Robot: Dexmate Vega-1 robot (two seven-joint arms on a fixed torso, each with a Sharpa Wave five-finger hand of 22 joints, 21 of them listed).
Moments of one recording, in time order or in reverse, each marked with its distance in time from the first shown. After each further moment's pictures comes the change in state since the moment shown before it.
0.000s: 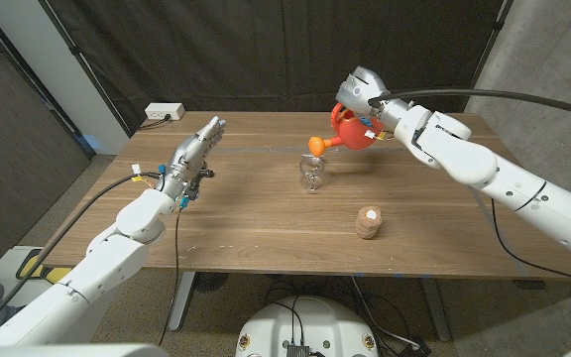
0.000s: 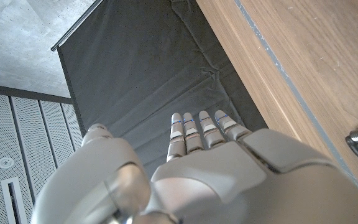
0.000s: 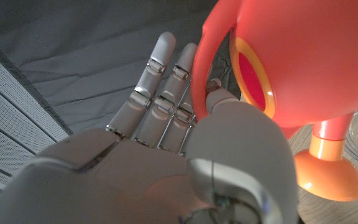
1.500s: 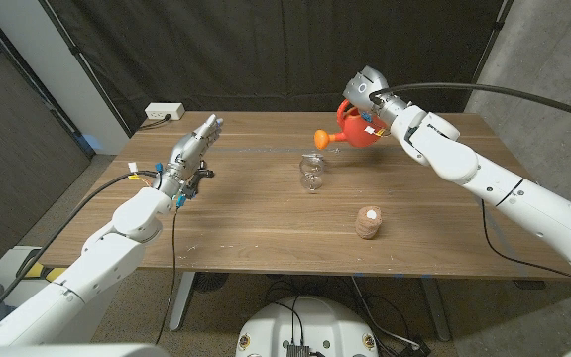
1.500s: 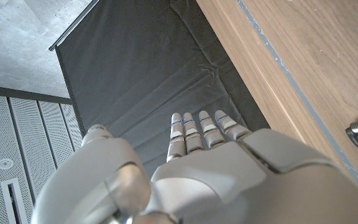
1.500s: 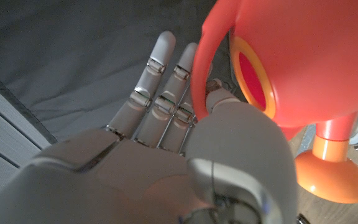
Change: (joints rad) left arm 0.005 0.013 -0.017 -0.013 -0.002 0.012 0.006; left_hand -0.001 0.002 -0.008 0.008 0.000 0.000 0.000 0.000 0.000 0.000 0.000 0.000 0.000 0.000 0.000 0.000 0.000 0.000 0.000 0.000 0.000; right arm 0.064 0.062 -0.073 0.145 0.032 -0.123 0.003; right_hand 0.000 0.000 -0.013 -0.013 0.000 0.007 0.000 -0.026 -0.018 0.003 -0.003 -0.011 0.001 0.010 -0.007 0.000 0.000 -0.004 0.004 0.032 0.000
